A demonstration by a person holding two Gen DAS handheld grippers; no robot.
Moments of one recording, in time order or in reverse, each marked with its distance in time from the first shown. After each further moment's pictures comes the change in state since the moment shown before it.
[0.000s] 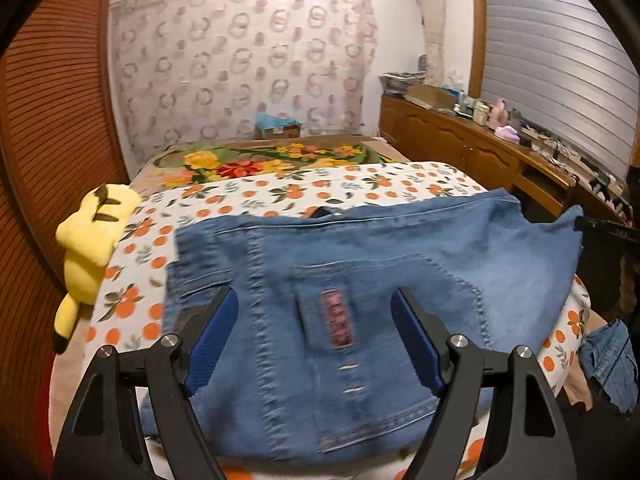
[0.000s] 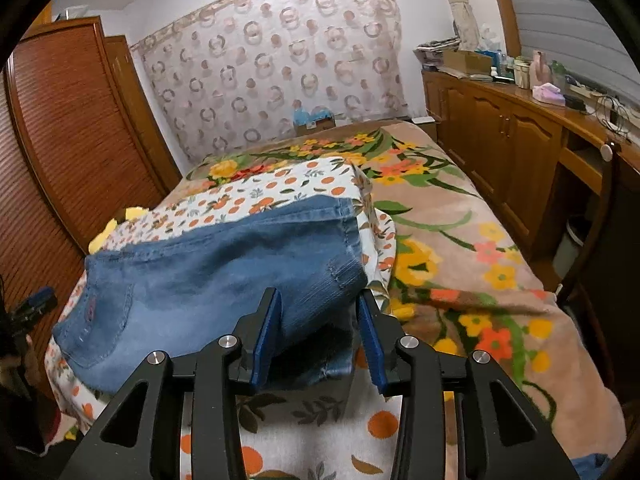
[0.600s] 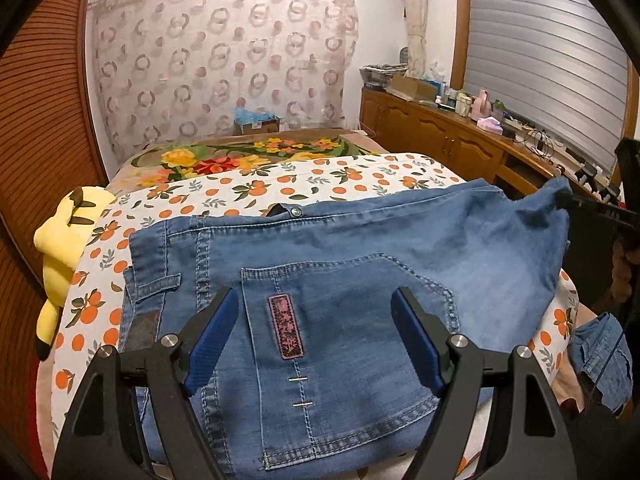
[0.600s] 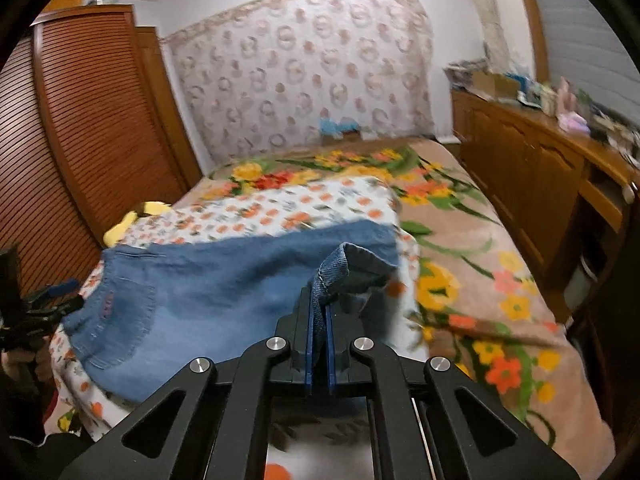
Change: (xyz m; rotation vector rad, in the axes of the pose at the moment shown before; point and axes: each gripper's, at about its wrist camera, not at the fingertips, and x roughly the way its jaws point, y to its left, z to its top) left arm 0.014 -0.025 0.002 0.018 0.022 -0.051; right arm -0.007 0.032 0.014 -0.114 -0.038 0.067
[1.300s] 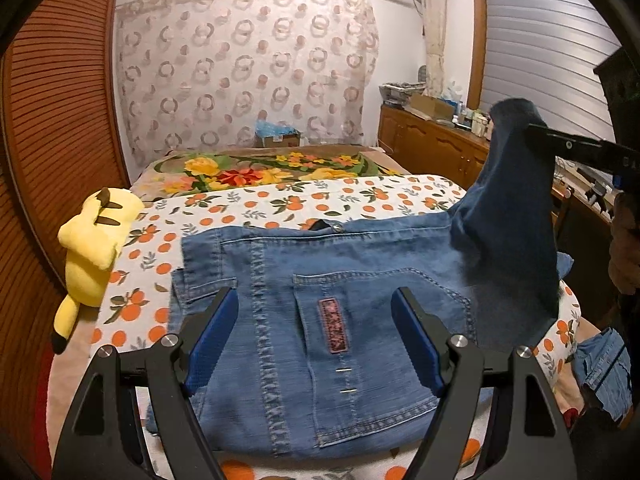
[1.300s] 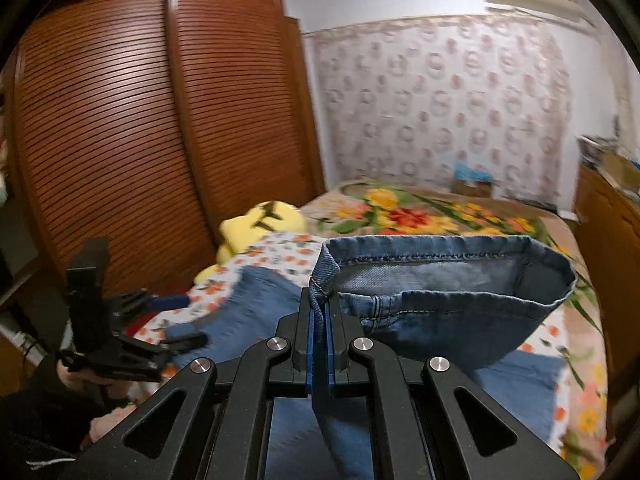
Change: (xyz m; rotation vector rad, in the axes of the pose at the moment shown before) left arm -0.035 0.032 -0.001 -0.043 -0.056 0.054; right arm 0.018 0.153 0.060 -0.303 -0.059 0.371
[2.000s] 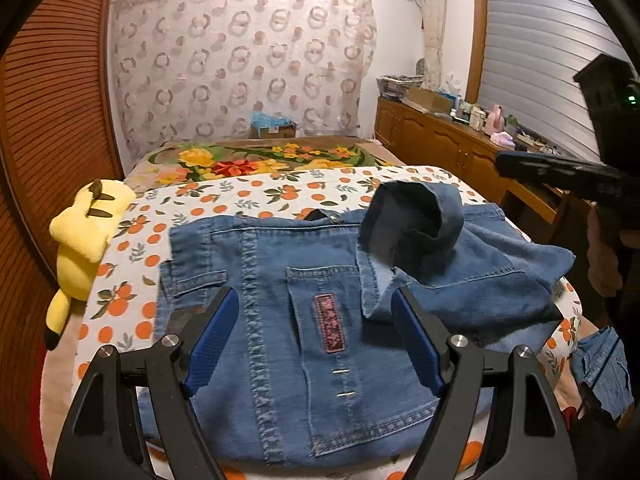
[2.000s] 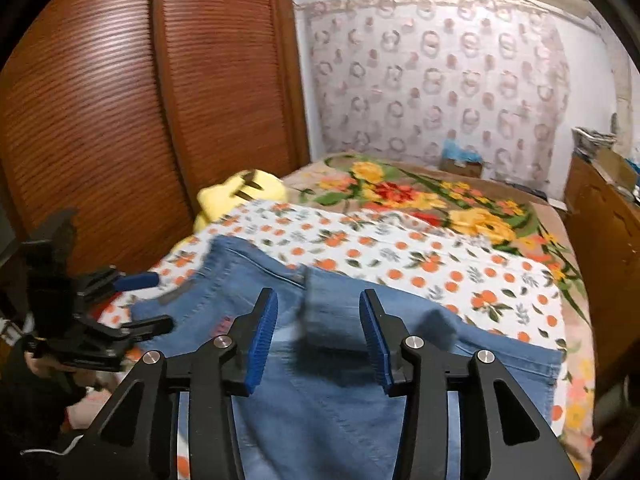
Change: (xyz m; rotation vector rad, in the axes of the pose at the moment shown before) left arm 0.022 -0.002 -0.003 -0.001 0.038 -0.029; right arm 0.050 -0.047 0.010 -0.006 0.116 -0.093
